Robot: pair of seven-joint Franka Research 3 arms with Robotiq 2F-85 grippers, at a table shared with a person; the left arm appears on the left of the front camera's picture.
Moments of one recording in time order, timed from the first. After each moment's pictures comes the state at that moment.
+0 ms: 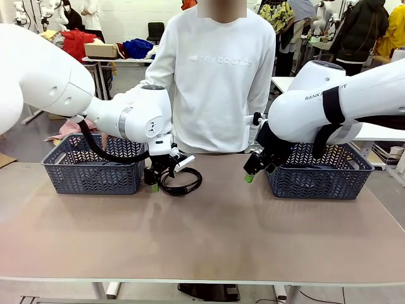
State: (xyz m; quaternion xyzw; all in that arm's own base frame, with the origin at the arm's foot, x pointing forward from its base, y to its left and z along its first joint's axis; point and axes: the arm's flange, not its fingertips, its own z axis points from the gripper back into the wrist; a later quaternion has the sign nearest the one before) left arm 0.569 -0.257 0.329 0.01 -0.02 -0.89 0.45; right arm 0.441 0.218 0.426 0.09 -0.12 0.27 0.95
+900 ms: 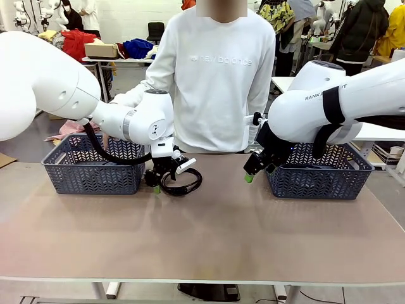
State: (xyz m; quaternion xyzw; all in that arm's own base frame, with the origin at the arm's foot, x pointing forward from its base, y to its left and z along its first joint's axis) left arm 0.582 -0.262 0.315 0.00 -0.02 -0.89 0.45; right arm 0.441 0.218 0.426 0.09 -0.12 0.27 0.95
